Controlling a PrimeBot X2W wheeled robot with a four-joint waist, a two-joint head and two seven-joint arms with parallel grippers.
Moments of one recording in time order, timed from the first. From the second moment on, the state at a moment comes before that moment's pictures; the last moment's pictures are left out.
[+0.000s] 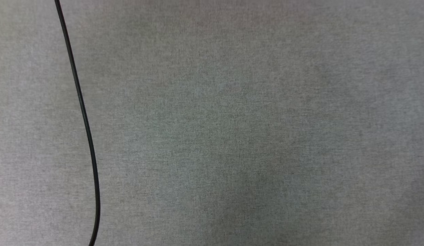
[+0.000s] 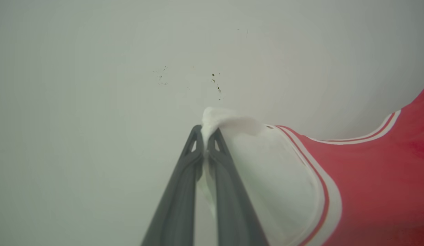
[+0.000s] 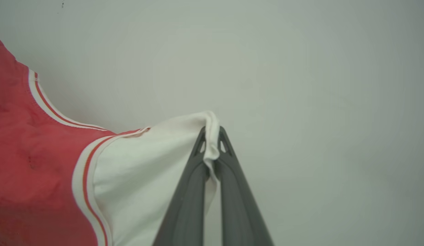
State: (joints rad) left arm -1.81 0.51 -0.63 0.65 -0.48 -0.05 -0.02; right arm -1.68 -0.65 0.45 0.54 0.45 0.13 0.14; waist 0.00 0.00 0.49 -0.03
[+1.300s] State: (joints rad) left arm -0.60 0.58 -0.63 0.43 -0.76 0.12 -0.22; right arm -0.81 -0.67 0.78 0.55 0.78 0.13 -0.20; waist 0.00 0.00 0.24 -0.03
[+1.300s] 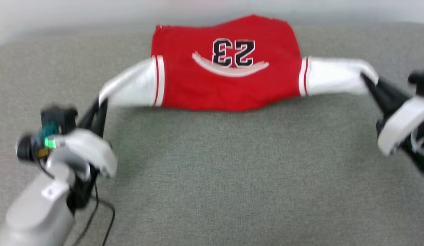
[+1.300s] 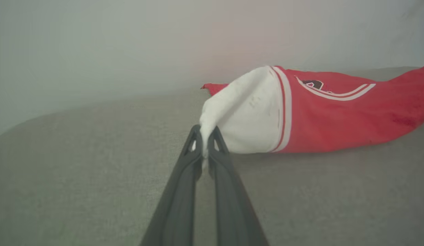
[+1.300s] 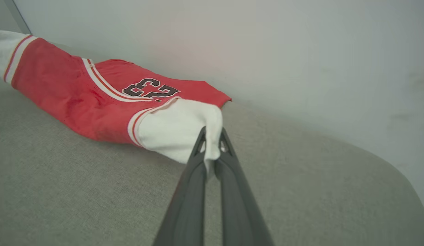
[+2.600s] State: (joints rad) left arm 0.00 0.56 -0.56 0.30 -0.82 0.21 -0.26; right arm 0.06 -0.57 0.26 0.40 0.61 0.13 -0.14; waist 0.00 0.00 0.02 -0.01
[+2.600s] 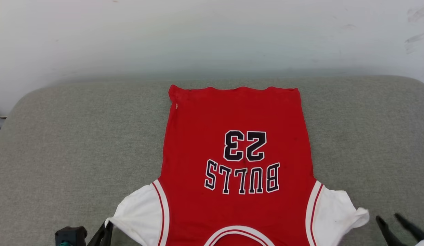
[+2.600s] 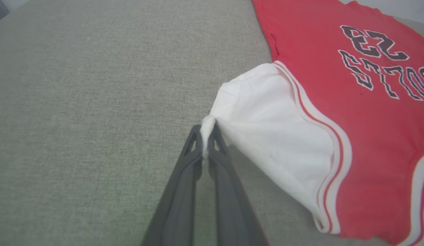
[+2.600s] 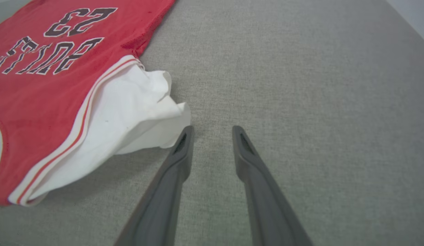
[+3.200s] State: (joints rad) left arm -0.09 0.52 -0.54 0.07 -0.66 0.25 -0.26; right arm -0.38 -0.75 0.02 0.06 0.54 0.13 0.17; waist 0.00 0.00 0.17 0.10
